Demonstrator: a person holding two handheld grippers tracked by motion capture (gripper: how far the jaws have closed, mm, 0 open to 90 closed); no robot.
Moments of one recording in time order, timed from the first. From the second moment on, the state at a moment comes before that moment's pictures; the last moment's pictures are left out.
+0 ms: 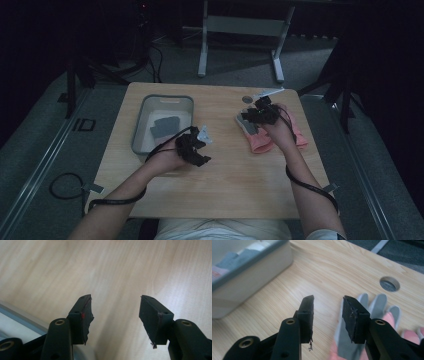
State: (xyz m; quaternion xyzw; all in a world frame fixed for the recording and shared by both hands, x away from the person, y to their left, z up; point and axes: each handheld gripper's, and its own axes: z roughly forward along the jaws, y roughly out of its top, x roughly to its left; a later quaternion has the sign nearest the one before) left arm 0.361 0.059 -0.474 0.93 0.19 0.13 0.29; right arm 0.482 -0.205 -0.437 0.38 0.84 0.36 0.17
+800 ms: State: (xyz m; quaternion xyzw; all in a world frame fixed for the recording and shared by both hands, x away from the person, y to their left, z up) left arm 0.305 0.044 -0.547 0.90 0.26 0.11 0.33; right arm 0.514 -0.227 -0.487 0.41 0.85 0.28 0.17
